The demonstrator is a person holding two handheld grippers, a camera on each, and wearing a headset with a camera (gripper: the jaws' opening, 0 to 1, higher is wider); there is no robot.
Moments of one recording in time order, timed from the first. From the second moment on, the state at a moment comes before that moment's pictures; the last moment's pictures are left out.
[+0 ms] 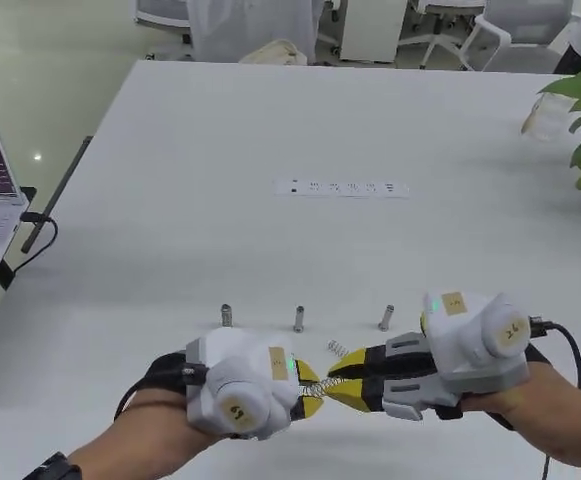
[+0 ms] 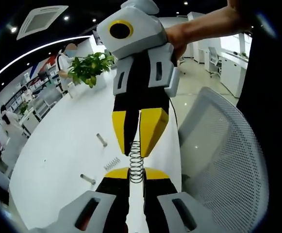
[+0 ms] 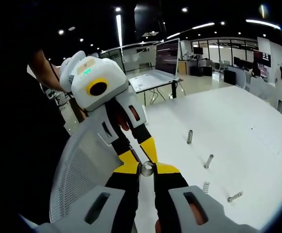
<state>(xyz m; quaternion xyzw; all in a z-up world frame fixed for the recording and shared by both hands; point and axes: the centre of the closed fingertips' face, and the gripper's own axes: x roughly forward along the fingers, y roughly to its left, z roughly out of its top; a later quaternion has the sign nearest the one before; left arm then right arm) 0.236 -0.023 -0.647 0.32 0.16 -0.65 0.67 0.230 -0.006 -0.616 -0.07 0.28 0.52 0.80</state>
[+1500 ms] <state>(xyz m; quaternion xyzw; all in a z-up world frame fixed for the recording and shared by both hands) 0.231 -0.040 -0.634 0.26 0.16 -0.67 0.68 0.226 -0.019 -0.624 -0.30 0.32 0.58 0.69</state>
